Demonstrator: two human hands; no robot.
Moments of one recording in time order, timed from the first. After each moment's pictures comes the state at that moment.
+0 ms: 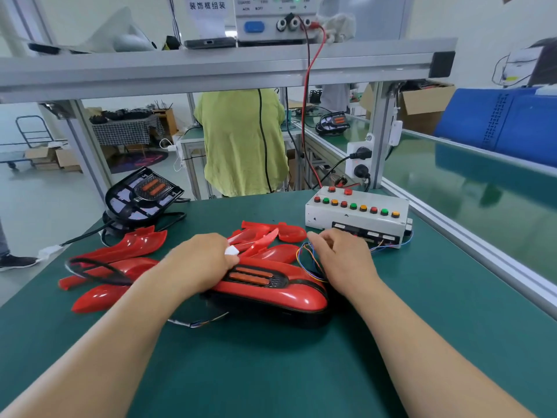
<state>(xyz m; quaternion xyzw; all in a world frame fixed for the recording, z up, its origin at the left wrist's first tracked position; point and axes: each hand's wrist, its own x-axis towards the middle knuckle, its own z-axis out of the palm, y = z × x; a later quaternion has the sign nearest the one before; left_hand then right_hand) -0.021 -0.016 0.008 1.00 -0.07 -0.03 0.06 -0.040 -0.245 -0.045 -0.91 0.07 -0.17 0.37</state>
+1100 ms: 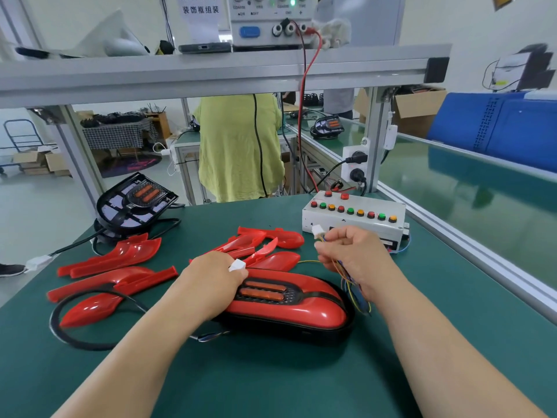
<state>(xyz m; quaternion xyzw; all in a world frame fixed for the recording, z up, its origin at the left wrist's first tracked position) -0.048 -0.033 0.002 0.98 -0.05 -0.02 0.21 -0.045 -0.263 -0.030 -0.69 0.09 -0.09 0.72</state>
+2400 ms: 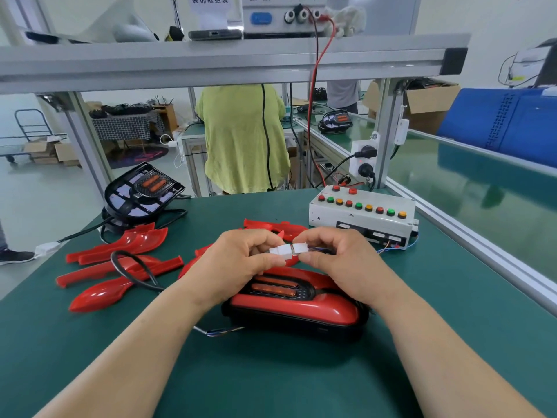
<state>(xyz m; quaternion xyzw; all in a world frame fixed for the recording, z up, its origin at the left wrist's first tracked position) -0.031 -0.037 -0.013 0.85 -0.27 0.01 0.46 -0.061 -0.246 -0.027 -0.81 -0.17 -0.10 0.56</state>
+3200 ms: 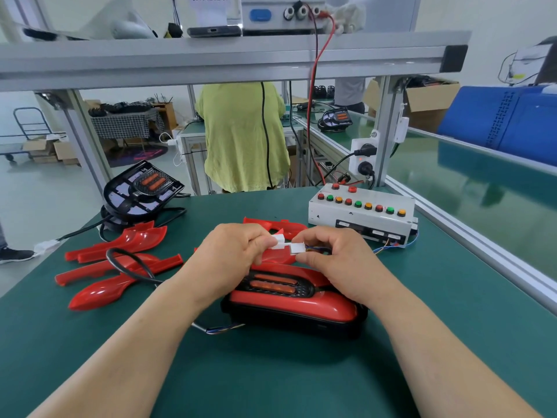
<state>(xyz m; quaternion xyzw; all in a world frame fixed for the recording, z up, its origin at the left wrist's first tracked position) -0.032 -0.035 -0.007 0.90 -0.22 0.07 0.37 -0.064 -0.240 -0.023 -0.84 -0.12 -0.10 0.52</state>
